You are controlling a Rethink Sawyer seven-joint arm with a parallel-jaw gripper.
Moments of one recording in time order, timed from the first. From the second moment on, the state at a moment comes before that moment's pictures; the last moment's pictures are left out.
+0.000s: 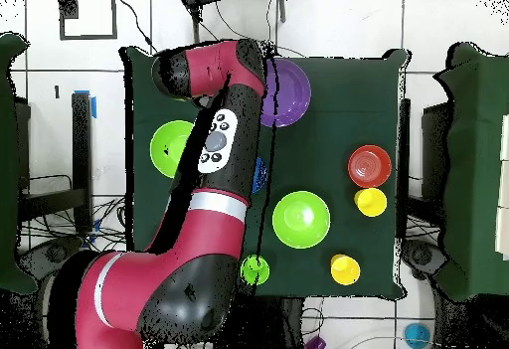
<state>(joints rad) 0.10 -0.01 -0.47 0.60 0.03 0.93 1.94</state>
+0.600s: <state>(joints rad) 0.10 0.02 -0.47 0.60 0.03 0.90 1.94</state>
